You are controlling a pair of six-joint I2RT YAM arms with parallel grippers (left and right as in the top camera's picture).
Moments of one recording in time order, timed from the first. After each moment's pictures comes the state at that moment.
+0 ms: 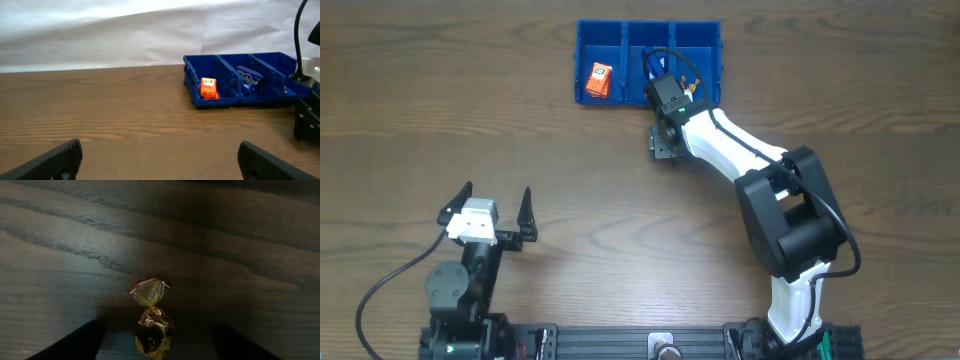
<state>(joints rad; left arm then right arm) -0.03 0.01 0.02 -0.11 0.10 0.01 0.48 2.04 1.34 -0.62 0.15 0.38</state>
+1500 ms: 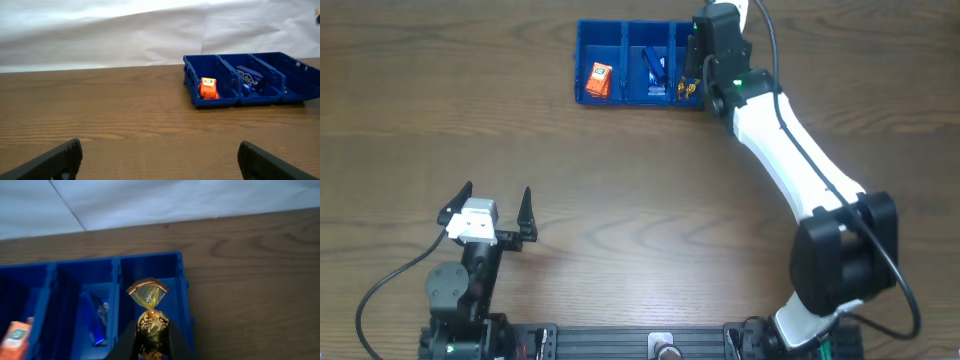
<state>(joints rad) -0.03 0.01 0.02 -0.11 0.10 0.01 0.34 1.83 1.44 -0.29 0.32 0.31</state>
